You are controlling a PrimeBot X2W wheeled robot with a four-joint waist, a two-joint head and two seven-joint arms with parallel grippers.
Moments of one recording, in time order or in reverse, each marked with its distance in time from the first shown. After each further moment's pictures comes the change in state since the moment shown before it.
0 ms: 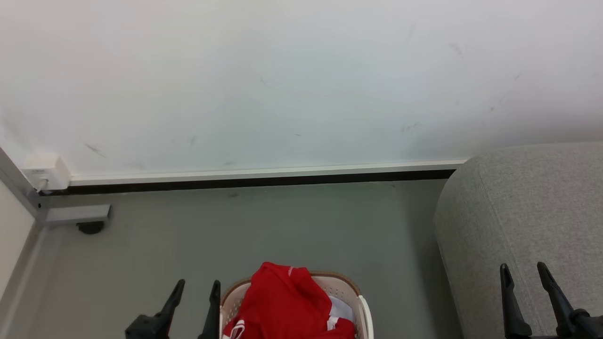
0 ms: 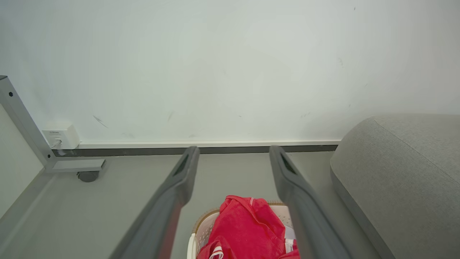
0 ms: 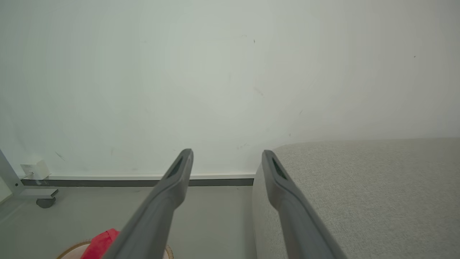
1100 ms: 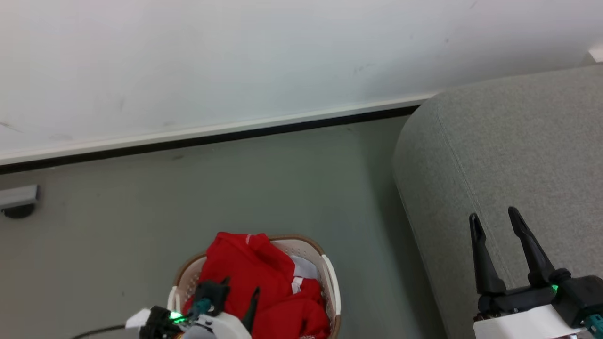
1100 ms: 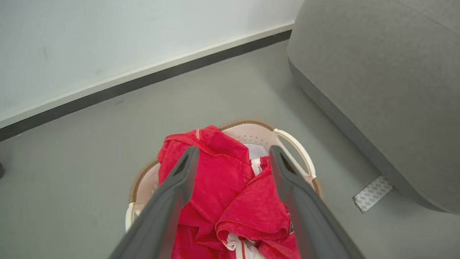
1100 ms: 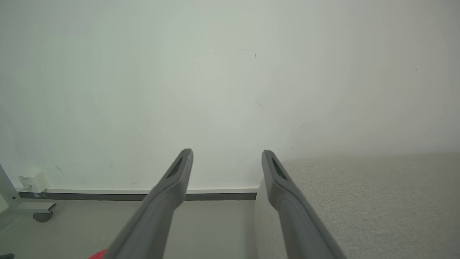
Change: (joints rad) left arm -0.286 -0.006 -0.156 0.472 0.127 -0.057 0.036; right arm -0.102 0.002 0.114 -0.121 0.013 0.000 -0.011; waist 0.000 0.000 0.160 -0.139
